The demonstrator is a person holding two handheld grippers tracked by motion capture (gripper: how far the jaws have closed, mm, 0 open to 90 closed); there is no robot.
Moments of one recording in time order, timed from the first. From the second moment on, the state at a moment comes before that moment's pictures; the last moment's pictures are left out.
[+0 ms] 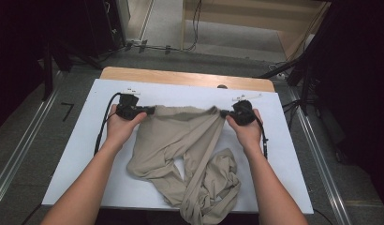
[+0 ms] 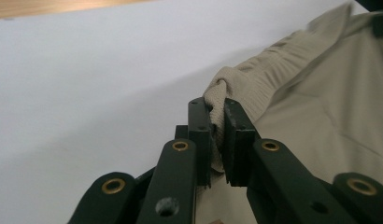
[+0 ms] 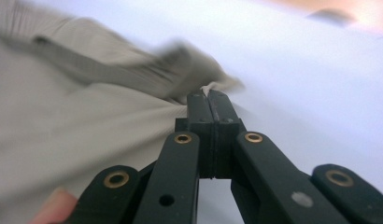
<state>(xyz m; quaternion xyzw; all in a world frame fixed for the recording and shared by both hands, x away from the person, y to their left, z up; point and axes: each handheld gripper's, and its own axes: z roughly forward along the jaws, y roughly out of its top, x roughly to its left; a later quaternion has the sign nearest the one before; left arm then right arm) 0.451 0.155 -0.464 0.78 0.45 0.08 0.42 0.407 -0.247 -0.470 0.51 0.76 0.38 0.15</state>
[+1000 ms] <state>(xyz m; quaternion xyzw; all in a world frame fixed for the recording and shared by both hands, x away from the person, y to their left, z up) 0.347 0.169 -0.504 0.82 0.42 0.10 0.37 0.378 -0.216 -0.512 0.51 0.78 0.33 0.15</state>
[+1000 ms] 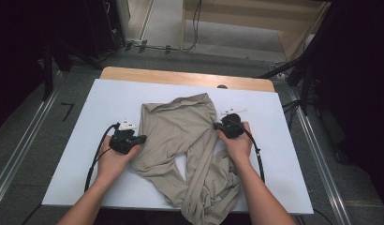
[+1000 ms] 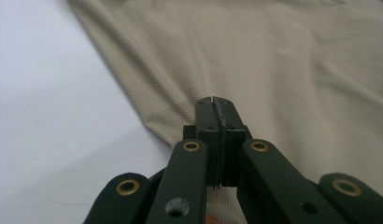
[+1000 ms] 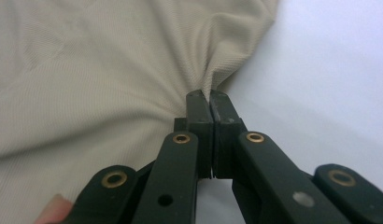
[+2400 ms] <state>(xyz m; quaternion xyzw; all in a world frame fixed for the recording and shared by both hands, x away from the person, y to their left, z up) 0.385 0.108 -0.500 0.87 0.32 0.01 0.37 0.364 -0.255 -0.508 0.46 0.79 0.37 0.12</state>
